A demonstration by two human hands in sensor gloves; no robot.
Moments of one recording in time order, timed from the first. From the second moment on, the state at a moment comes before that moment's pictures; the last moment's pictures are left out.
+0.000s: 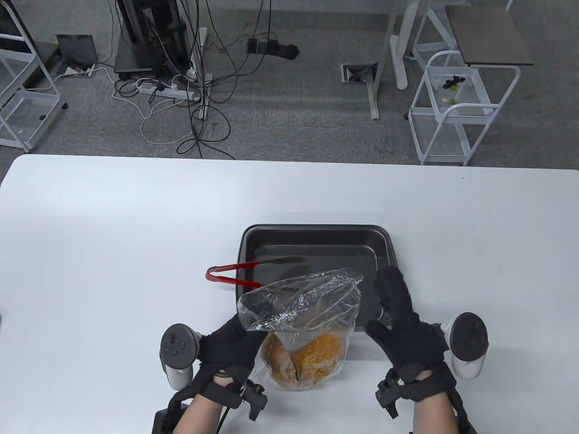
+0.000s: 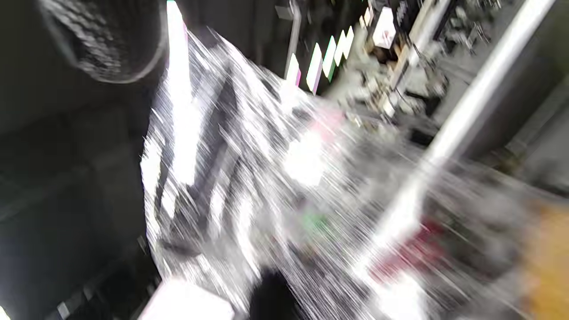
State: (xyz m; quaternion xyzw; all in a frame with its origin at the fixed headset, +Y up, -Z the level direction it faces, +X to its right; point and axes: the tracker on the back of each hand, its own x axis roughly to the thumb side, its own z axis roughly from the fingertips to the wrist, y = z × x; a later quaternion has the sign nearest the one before) left_hand -0.163 -0.722 -0.196 0.04 -0.16 0.66 0.73; right_hand 0.188 -0.671 -0.202 0.23 0.03 0.78 0.58
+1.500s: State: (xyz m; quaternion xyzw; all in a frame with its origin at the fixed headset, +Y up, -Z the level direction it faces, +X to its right) left_hand -0.121 -0.726 -0.170 0.02 -0.22 0.43 0.87; right_hand 0.074 -0.712 -0.164 0.26 0.06 0.76 0.59
